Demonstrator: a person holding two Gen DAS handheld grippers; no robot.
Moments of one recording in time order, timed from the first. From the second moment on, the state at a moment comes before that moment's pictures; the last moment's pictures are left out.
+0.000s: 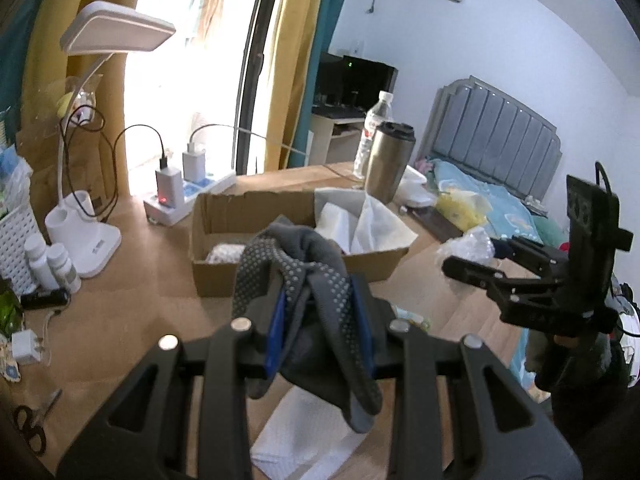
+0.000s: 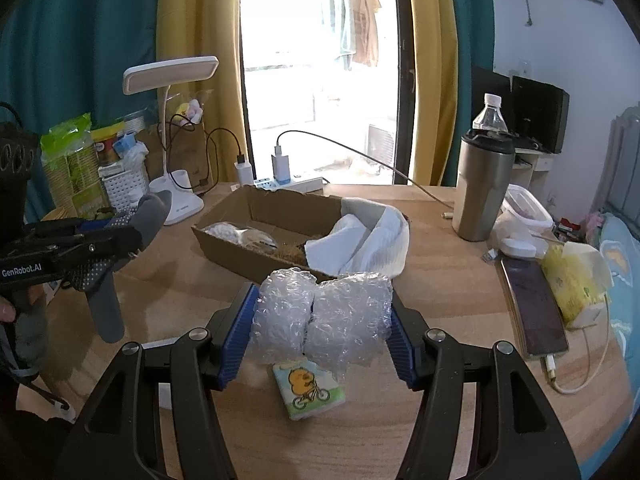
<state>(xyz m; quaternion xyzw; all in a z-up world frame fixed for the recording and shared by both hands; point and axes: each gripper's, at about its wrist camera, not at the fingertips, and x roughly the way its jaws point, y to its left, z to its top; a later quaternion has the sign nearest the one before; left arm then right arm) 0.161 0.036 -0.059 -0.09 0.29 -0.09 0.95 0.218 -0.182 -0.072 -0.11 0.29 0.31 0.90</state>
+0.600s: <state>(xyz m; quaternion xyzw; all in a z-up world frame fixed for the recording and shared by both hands) 0.200 0.068 -0.054 -0.10 0.28 -0.06 0.95 0.259 -0.143 -0.078 -0.12 0.30 0.33 0.89</state>
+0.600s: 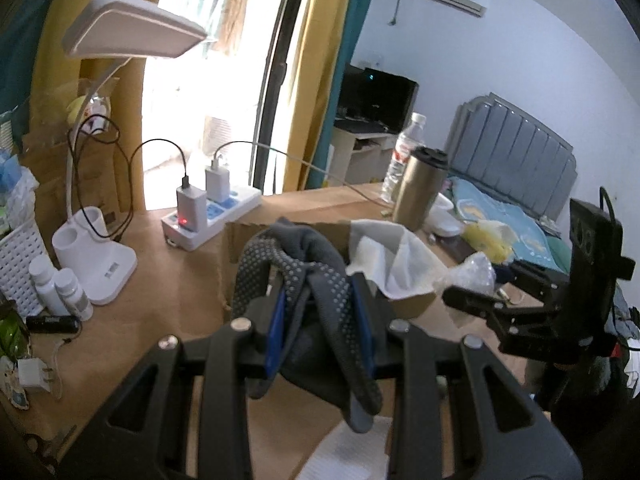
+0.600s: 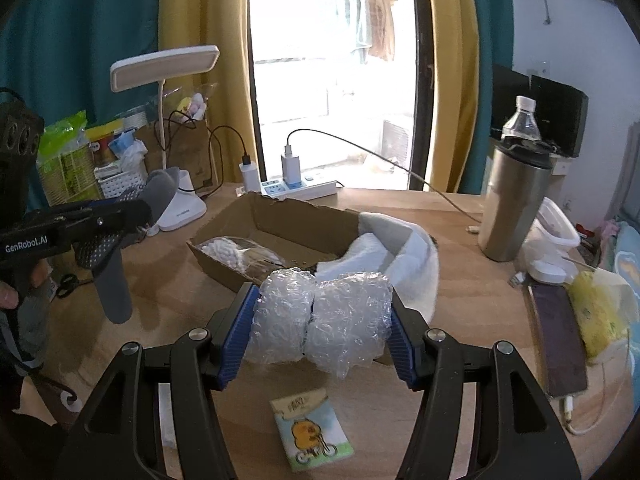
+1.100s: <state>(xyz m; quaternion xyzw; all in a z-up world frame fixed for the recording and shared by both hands) 0.219 0.105 -0.076 -0.13 0.29 -0.04 0.95 0.289 -0.071 -0.101 -0.14 0.33 0.37 0.85</state>
